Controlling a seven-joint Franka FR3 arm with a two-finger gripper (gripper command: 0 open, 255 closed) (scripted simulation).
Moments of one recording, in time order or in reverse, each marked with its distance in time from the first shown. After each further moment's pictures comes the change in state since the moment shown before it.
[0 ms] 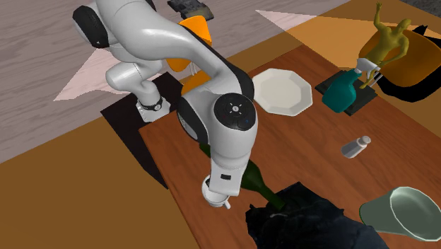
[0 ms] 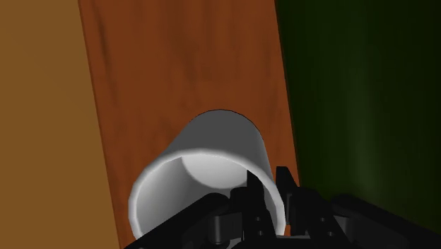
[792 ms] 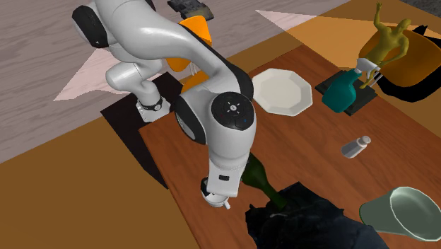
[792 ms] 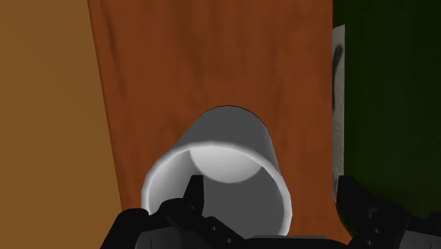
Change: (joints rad) arm -0.005 -0.001 -0.003 0.013 -0.002 -0.008 -0.003
